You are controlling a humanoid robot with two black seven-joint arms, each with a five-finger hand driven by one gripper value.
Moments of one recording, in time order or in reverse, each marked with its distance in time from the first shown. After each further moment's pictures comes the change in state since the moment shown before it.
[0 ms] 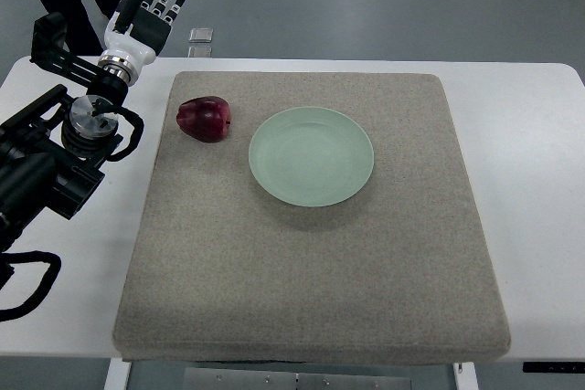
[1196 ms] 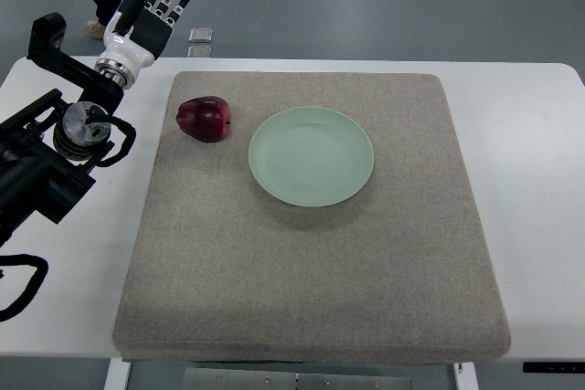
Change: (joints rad) left arm -0.001 0.037 0.106 0.003 0.015 -0.100 0.000; right arm 0.000 0.000 0.000 0.000 0.000 0.000 0.000
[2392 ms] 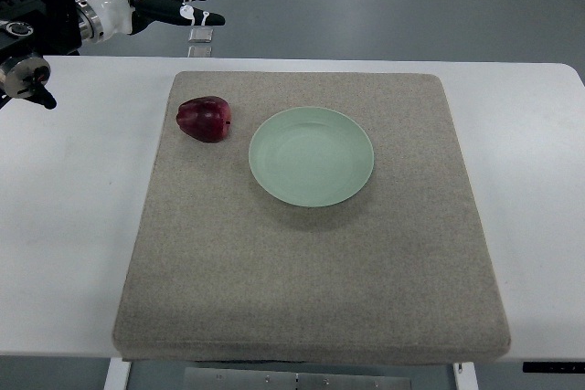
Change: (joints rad) left arm -0.309 0.376 0.561 -0.323 0.670 0.081 -0.004; right arm 0.000 0.000 0.000 0.000 0.000 0.000 0.000
